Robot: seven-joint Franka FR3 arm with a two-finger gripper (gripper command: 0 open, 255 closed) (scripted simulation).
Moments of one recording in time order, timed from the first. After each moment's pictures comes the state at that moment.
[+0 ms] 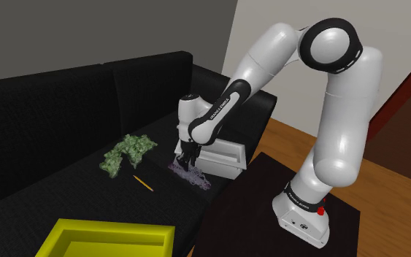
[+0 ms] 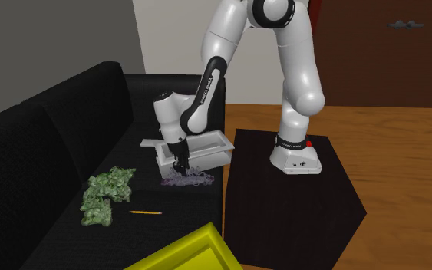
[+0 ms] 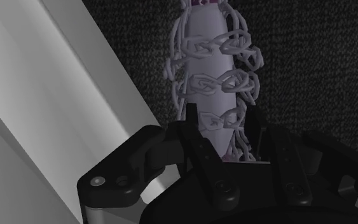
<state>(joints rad) 0.11 0.33 0.21 -2.39 -0.07 2.57 0.35</state>
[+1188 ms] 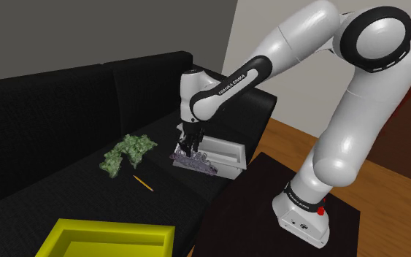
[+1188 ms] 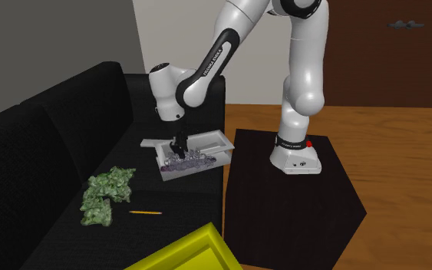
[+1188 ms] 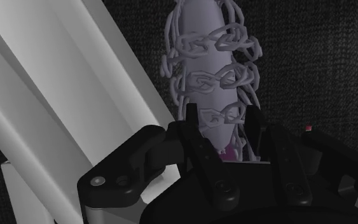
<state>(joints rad) 0.09 0.10 0.25 -2.38 0.01 2.34 0.31</state>
